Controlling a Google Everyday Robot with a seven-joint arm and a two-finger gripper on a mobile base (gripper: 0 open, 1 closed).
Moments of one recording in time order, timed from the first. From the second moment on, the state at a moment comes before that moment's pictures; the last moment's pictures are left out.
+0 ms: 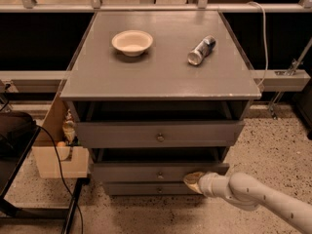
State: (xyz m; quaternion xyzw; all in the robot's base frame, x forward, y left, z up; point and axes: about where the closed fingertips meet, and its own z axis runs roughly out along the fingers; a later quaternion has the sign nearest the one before) arm 0.550 -0.144 0.353 -0.46 0.77 0.18 0.40
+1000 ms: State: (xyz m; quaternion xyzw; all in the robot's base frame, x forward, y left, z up) arm 0.593 -0.134 0.334 -0.46 0.77 0.17 0.41
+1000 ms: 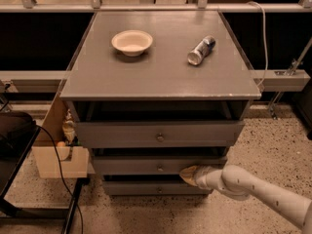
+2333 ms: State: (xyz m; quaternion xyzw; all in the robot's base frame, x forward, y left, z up) arm 0.531 -0.128 0.352 -0.47 0.77 0.25 0.35
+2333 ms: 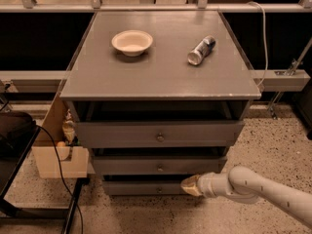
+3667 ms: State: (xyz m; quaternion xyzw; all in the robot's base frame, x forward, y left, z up) arm 0.486 -0.150 0.392 -0.40 0.79 0.33 0.31
